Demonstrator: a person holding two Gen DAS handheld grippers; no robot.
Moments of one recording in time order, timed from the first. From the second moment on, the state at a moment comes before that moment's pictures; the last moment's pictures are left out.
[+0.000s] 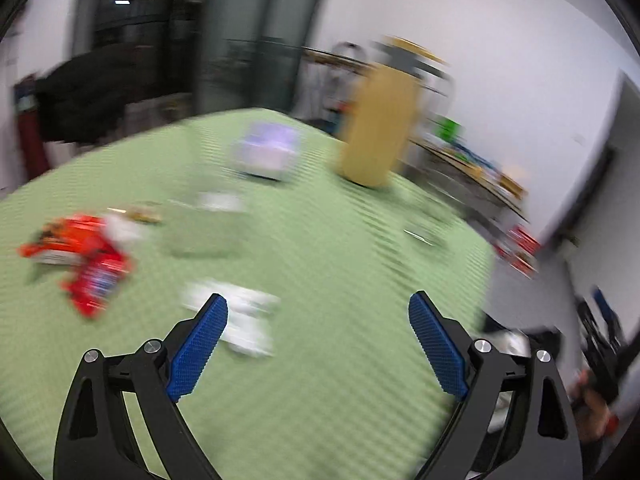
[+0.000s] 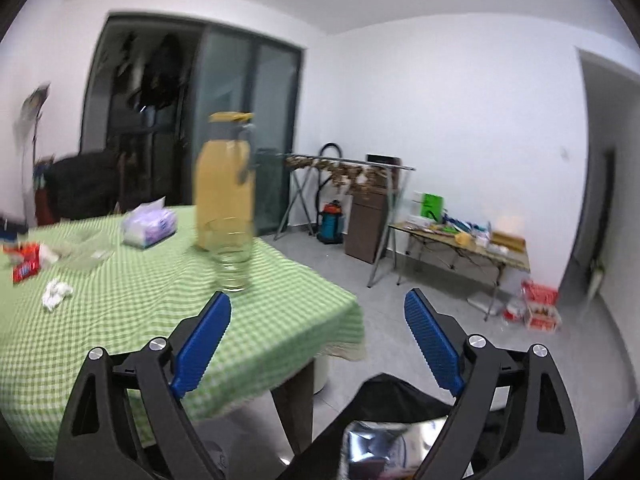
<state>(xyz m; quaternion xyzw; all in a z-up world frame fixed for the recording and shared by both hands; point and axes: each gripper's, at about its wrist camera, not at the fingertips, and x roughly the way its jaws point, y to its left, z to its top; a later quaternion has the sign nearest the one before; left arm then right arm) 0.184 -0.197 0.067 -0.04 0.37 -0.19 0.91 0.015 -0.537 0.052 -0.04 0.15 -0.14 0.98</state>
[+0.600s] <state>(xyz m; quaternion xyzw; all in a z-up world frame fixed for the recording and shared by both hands) 0.331 0.112 -0.007 -0.33 0.40 0.10 0.85 0.103 -0.420 0.055 -0.12 0.20 -0.04 0.97</state>
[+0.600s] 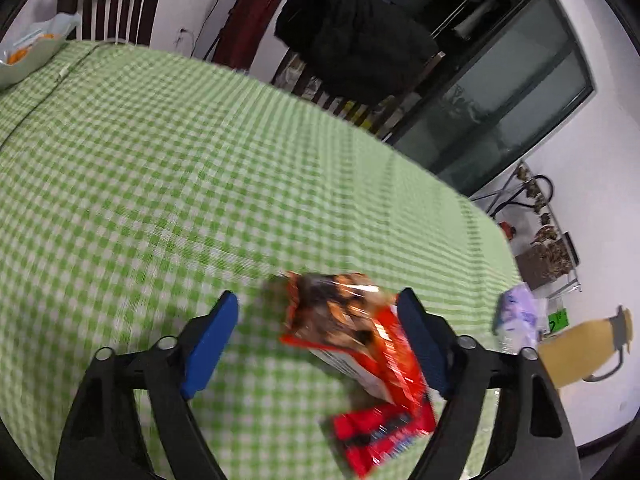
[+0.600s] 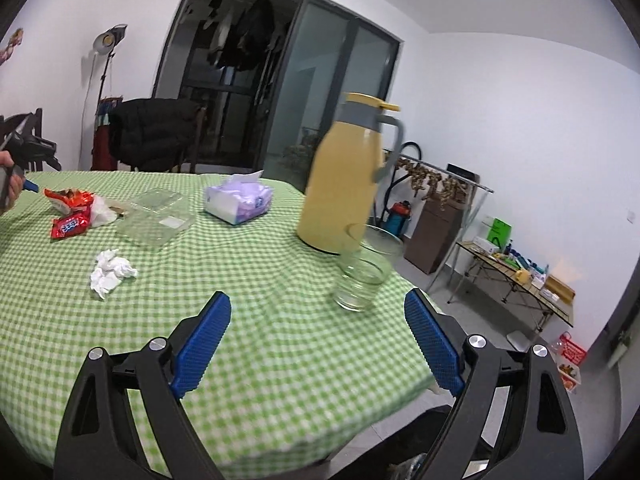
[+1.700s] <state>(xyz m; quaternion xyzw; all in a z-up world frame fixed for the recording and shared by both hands) 0.321 0.144 0.032 -0.37 0.31 0.01 0.88 0.389 -0.228 0.005 0.11 0.38 0.03 0.92</state>
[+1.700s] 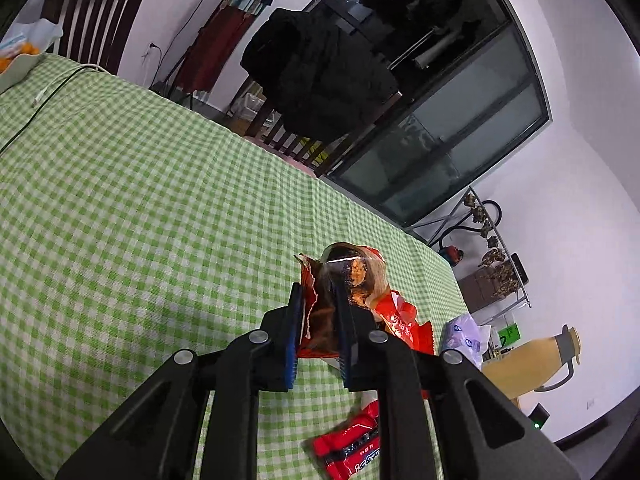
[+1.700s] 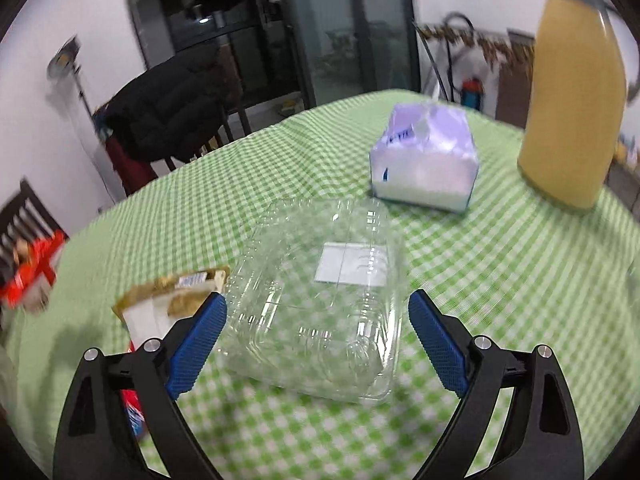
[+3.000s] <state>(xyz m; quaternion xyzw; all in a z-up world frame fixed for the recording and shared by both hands) 0.308 -0.007 0.080 -0.20 0.32 -0.10 0.92 0.118 -0.468 0.132 0.08 0.23 -0.10 0.96</state>
